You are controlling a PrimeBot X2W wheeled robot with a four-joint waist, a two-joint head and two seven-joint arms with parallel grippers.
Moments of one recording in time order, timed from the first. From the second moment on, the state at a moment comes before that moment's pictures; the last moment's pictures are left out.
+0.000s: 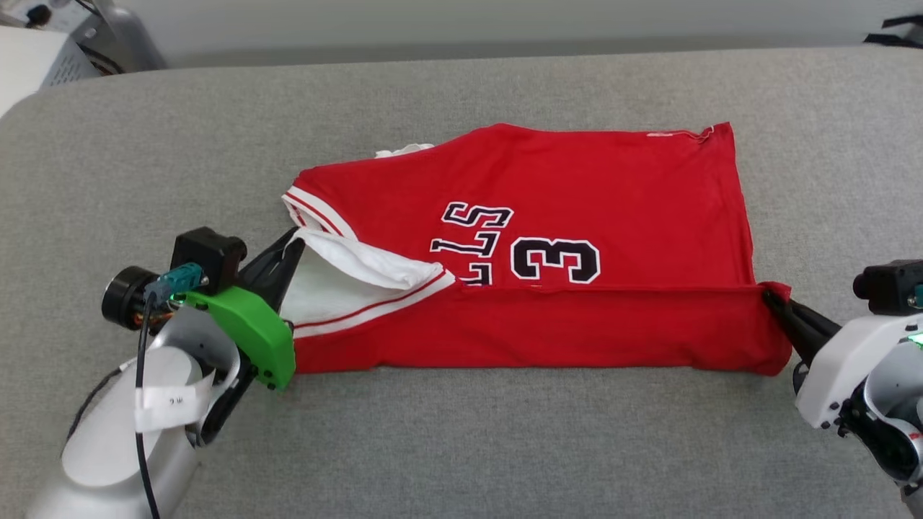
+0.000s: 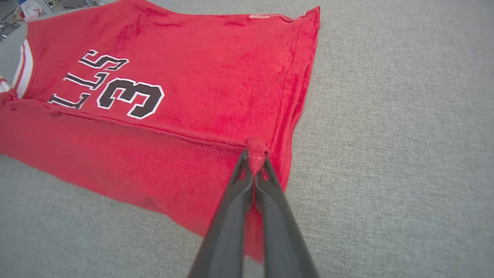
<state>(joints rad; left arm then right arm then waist) -0.46 0.51 -0.52 0.30 -0.56 -0.10 -0.05 -0.26 -0.56 0.33 0.19 0.72 0.13 0.19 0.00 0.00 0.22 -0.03</state>
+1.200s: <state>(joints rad) -0.75 0.52 -0.74 0.63 -0.68 -0.13 -0.17 -0.39 -0.54 0.42 0.32 0.72 0.13 0.01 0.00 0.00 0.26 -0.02</state>
